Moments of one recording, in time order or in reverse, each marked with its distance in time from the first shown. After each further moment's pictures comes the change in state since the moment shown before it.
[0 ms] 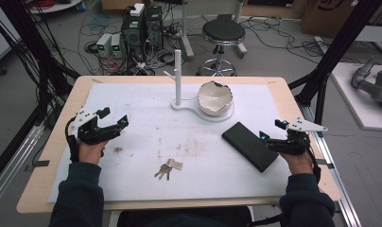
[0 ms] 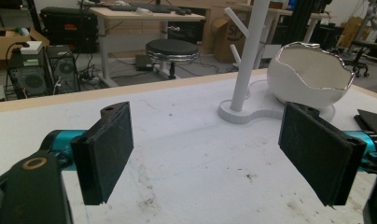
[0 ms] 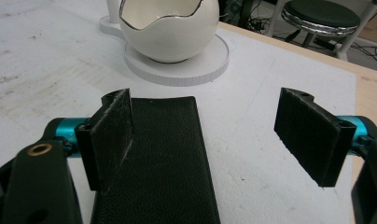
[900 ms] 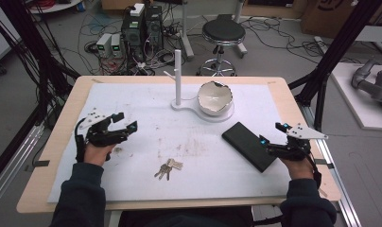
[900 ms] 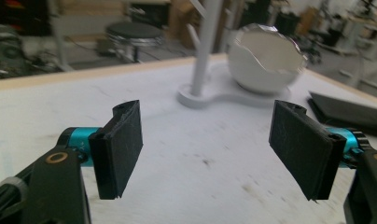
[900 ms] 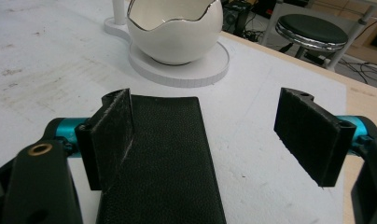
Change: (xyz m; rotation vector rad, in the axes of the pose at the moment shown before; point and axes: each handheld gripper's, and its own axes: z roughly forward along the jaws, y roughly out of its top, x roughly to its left) left arm -0.021 -0.008 0.016 0.103 -0.207 -0.013; right arm 0.012 -0.008 -0.009 -0.034 -0.028 -0.051
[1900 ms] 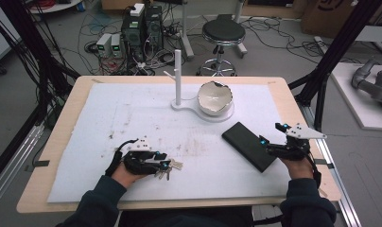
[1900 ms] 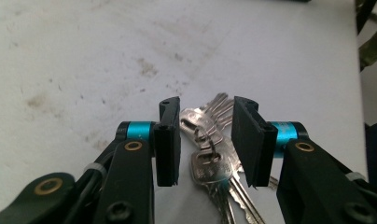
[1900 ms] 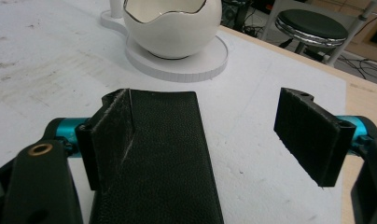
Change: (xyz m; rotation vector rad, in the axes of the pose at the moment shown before) left arm -0.087 -0.045 0.038 0.386 -0.313 0.109; right arm -0.002 -0.002 0.003 0.016 -0.006 -0.005
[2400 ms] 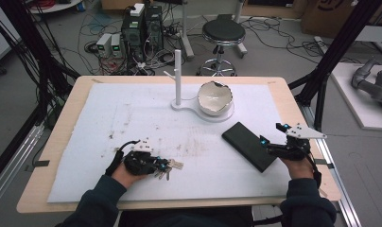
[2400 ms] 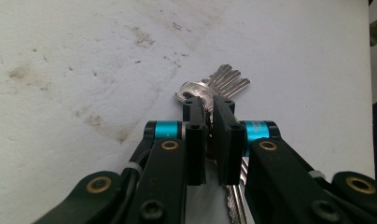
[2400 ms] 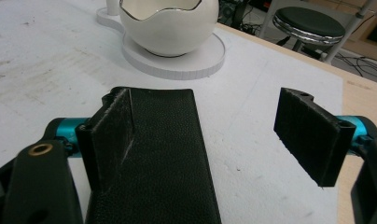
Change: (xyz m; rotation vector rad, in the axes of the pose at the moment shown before) left arm 0.002 -0.002 0.001 0.087 -0.018 0.002; right arm -0.001 0.000 0.000 0.010 -0.008 0.002
